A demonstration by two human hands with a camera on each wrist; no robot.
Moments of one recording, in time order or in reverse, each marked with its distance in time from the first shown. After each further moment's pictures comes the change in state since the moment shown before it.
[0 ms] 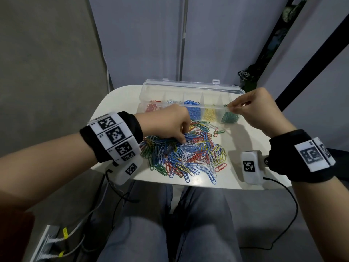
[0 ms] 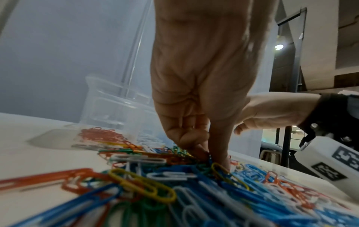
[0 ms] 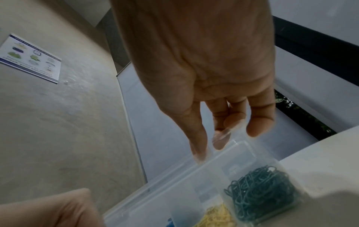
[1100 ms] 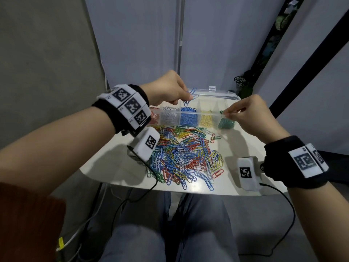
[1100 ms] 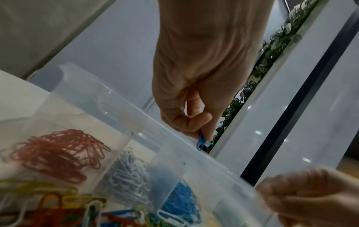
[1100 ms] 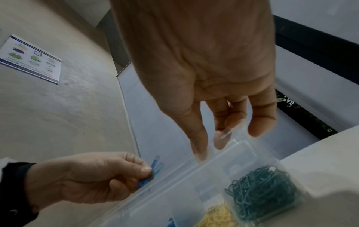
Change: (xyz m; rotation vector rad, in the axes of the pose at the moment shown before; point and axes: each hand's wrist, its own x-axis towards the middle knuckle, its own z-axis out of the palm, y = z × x) left_hand 0.042 -0.009 -0.057 -0.636 0.309 -0.336; right_hand 0.001 -0.001 0.000 -0.009 -0.002 0.003
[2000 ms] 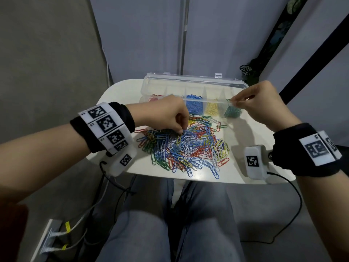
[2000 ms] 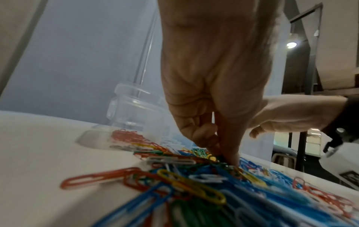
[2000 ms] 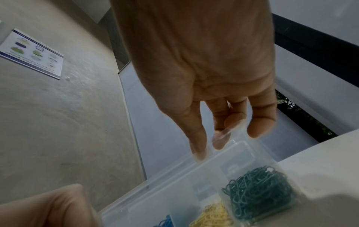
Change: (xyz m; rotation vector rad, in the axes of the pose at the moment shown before) left_hand -0.049 -0.049 0.016 0.544 -0.357 0.368; right_hand -0.004 -0.003 -0.001 -0.007 0.010 -0.001
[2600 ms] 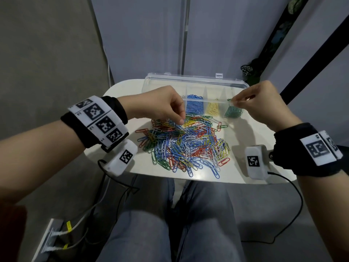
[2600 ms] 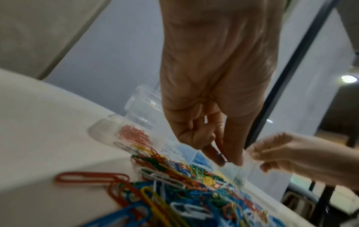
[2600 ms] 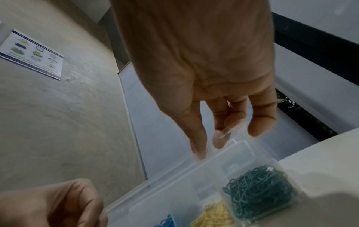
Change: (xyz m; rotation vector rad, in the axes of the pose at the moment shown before) left_hand -0.009 -0.005 -0.014 -0.440 0.051 -0.127; right_hand 0.004 0.005 0.003 0.032 -0.004 0.001
